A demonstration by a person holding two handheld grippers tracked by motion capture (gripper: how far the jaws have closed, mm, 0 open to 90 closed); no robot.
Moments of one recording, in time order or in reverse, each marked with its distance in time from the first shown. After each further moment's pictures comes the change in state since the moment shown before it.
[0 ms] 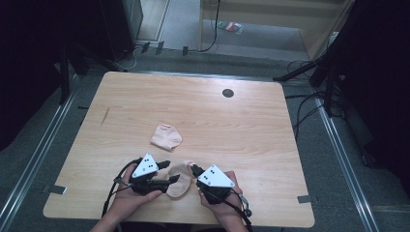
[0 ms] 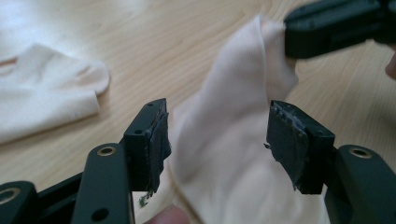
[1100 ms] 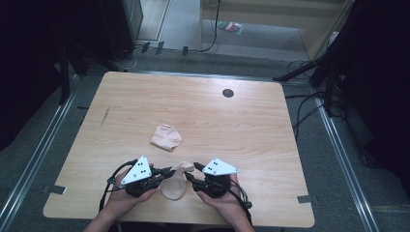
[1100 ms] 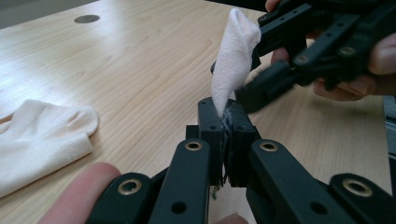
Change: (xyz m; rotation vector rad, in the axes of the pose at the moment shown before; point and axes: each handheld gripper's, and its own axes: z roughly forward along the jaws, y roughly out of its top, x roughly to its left) left arm -0.001 0.001 -0.016 -0.089 -0.087 0.136; right arm -0.022 -0.010 0.018 0.031 0.199 0.149
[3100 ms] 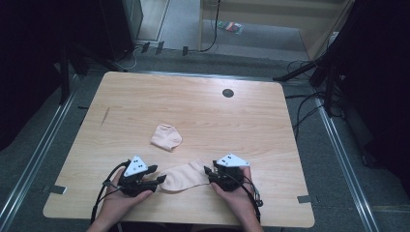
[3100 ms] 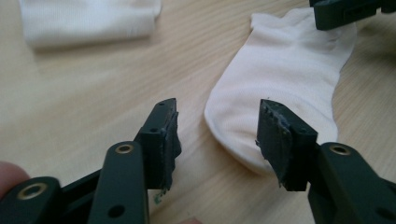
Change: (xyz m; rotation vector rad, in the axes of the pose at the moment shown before) left arm 0.014 -0.029 -0.002 0.244 0.195 -0.315; right arm -0.041 -0.017 -0.005 0.163 -0.201 0.112
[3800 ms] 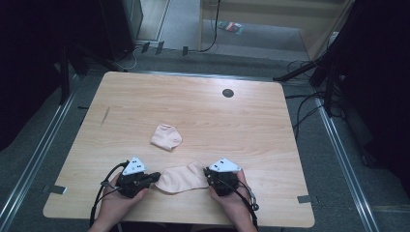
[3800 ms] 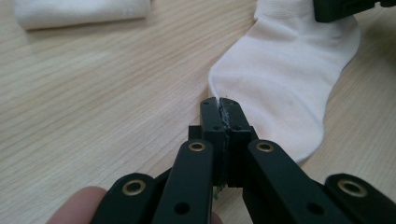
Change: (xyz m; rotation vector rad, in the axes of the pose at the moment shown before) left arm 0.001 0.002 -0.009 0.038 -0.022 0.023; right arm 0.022 -0.002 -0.004 0.031 -0.031 -0.056
